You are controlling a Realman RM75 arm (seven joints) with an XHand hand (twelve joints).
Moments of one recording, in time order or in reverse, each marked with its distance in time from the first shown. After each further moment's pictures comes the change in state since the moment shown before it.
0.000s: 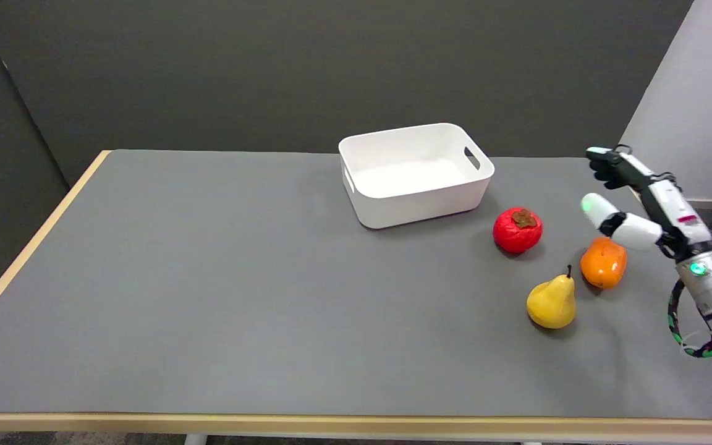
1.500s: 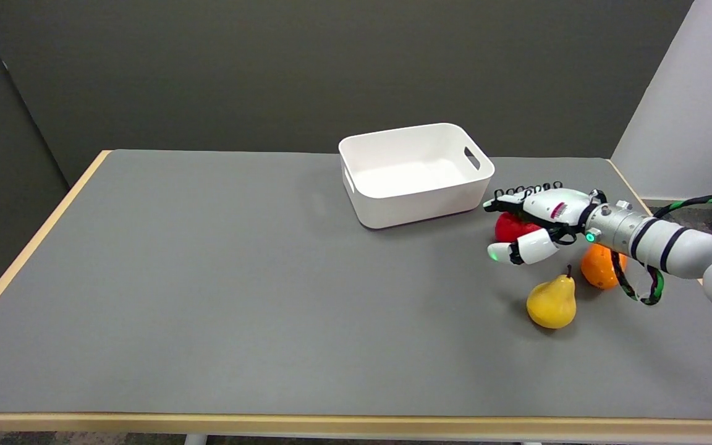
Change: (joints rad) arm 0.031 0.093 0.548 -0.328 -0.068 -1.289 -0.798
